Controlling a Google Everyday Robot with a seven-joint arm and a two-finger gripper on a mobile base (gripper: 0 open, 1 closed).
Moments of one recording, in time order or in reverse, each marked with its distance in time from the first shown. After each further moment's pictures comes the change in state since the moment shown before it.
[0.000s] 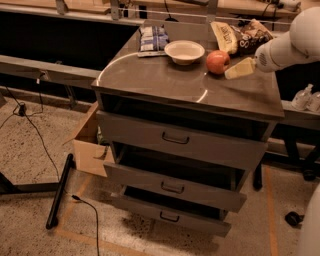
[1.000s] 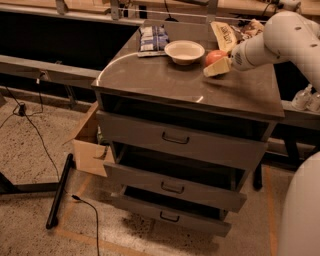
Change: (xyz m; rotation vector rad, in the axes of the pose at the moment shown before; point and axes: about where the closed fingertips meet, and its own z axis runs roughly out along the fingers) arm -0.033 0.050 0.040 -0.092 -0.056 -0.030
